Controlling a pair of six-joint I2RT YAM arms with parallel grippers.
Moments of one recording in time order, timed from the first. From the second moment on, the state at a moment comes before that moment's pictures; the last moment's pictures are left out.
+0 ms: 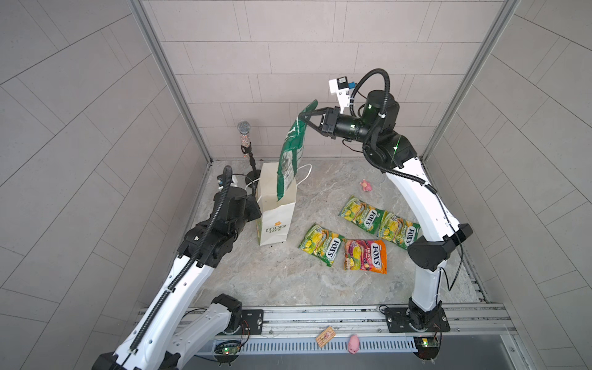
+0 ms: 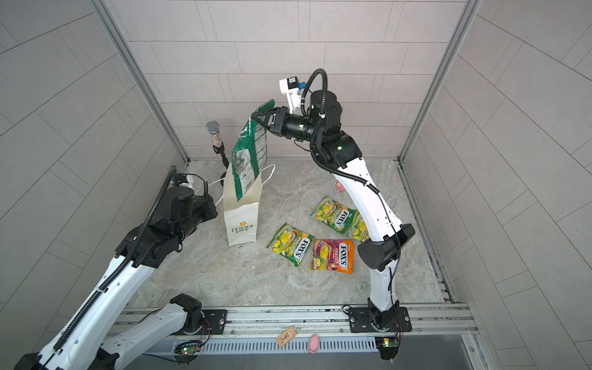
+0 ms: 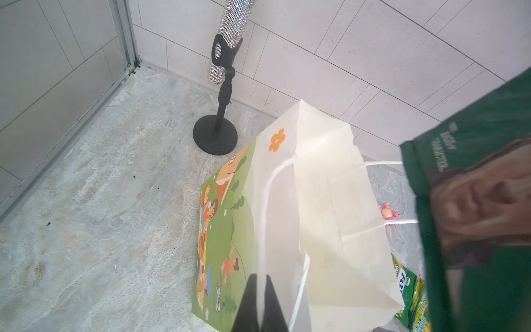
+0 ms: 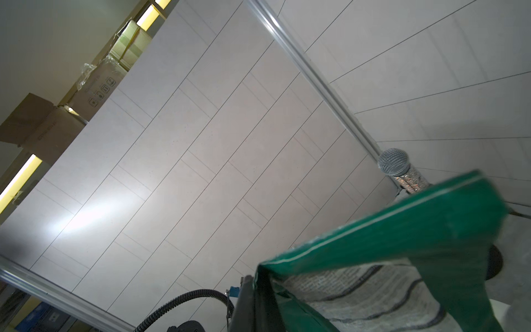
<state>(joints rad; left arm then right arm) -0.39 0.90 1.11 -0.77 -0.30 -0.59 0.48 1.91 2.44 -0.40 -0.65 0.88</state>
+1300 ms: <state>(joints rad) -0.39 0.81 1.09 -0.83 -0.34 -0.52 0.37 2.35 2.46 -0.64 -0.67 0.68</state>
